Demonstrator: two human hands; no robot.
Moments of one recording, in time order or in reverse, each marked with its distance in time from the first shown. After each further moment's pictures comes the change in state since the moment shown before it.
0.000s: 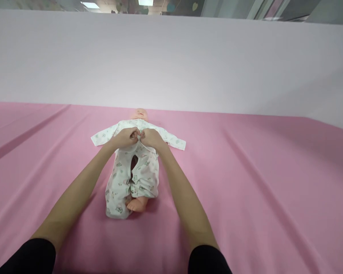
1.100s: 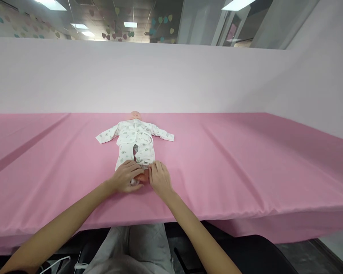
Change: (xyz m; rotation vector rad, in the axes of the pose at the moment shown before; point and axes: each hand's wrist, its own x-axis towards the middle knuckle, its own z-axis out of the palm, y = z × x) left_hand -0.171 0.055 0.055 0.231 0.156 0.685; right_hand -0.191 0.021 0.115 -0.302 0.677 -0.317
